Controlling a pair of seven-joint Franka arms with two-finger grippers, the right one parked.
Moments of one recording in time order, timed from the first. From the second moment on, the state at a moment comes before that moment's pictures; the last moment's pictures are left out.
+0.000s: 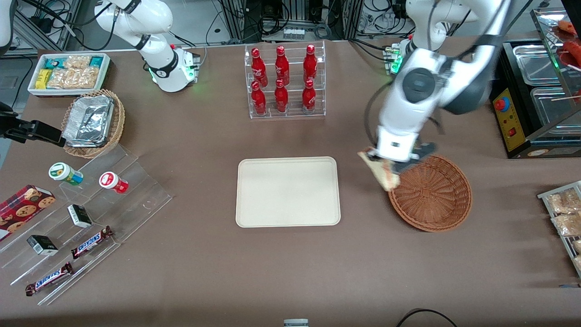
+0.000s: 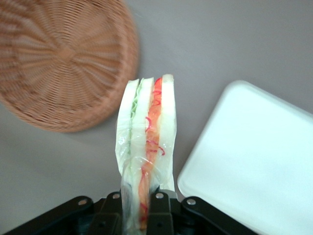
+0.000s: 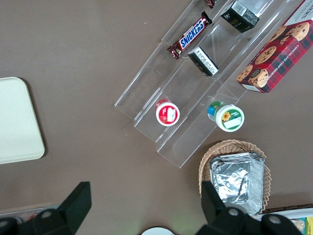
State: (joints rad) arm -0.14 0.15 -0.44 -1.92 0.11 2.02 -1.04
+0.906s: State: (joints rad) arm -0.40 0.82 -0.61 -1.41 0.54 2.03 -1.16
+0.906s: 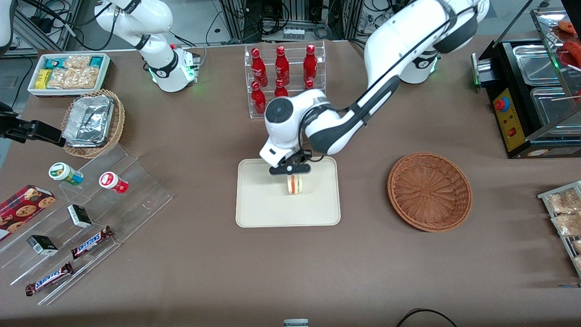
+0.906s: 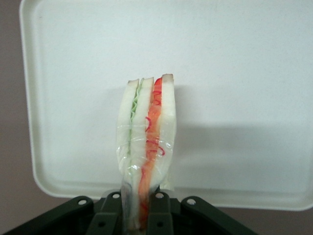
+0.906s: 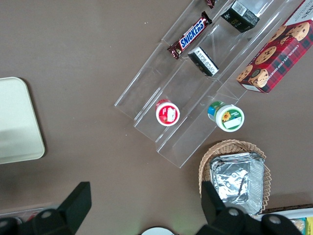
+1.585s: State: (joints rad) arm -0.50 0.93 -0.52 -1.26 0.59 2.05 -1.12
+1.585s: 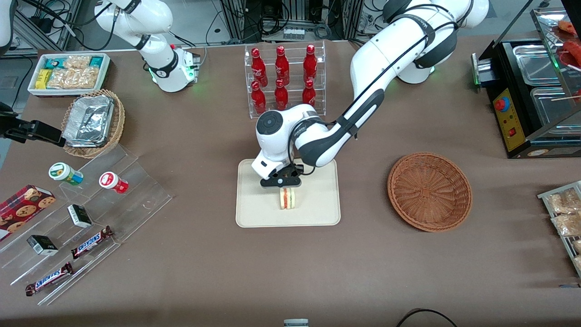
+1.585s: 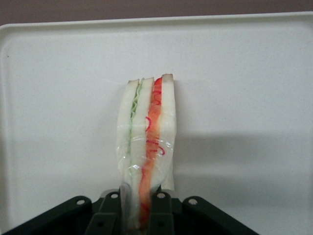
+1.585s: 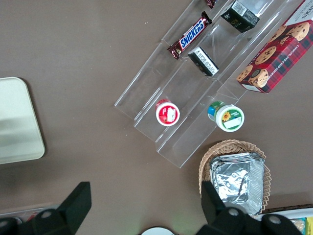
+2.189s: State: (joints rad) arm -0.48 0.83 -0.52 -1.21 0.56 1.89 -1.12
